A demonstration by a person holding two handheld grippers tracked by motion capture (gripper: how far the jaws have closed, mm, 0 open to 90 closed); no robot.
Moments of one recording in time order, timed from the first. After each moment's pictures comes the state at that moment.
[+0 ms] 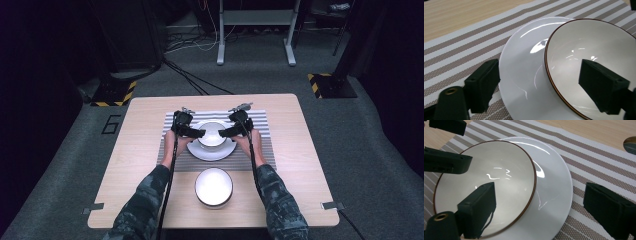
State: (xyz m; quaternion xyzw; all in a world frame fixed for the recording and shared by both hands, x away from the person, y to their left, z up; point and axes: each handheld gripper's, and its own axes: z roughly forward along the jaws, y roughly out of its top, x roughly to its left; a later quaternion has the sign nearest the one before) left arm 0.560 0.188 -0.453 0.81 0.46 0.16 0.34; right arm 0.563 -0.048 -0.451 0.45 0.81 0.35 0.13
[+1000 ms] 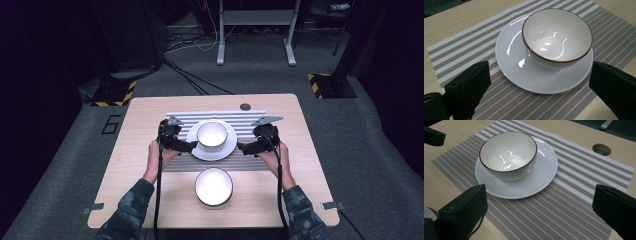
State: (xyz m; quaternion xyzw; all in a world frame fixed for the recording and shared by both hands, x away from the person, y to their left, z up) left arm 0.486 0.219 -0.421 0.82 0.40 0.17 0.36; right arm 0.470 -0.113 -0.413 0.40 0.81 0.39 0.17
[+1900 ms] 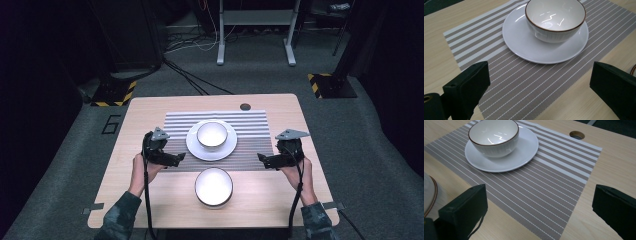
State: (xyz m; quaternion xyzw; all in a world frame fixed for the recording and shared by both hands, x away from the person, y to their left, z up) left arm 0.438 0.256 -0.422 0.82 0.39 0.19 0.36; right arm 0.424 -0.171 -0.421 0.42 0.79 0.39 0.21
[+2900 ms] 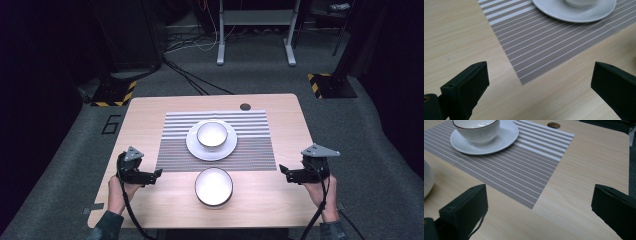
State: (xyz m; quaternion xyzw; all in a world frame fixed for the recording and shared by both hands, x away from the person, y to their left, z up) left arm 0.389 0.323 -0.453 0.79 0.46 0.20 0.35; right arm 0.377 -0.231 -0.434 0.45 0.77 0.39 0.24
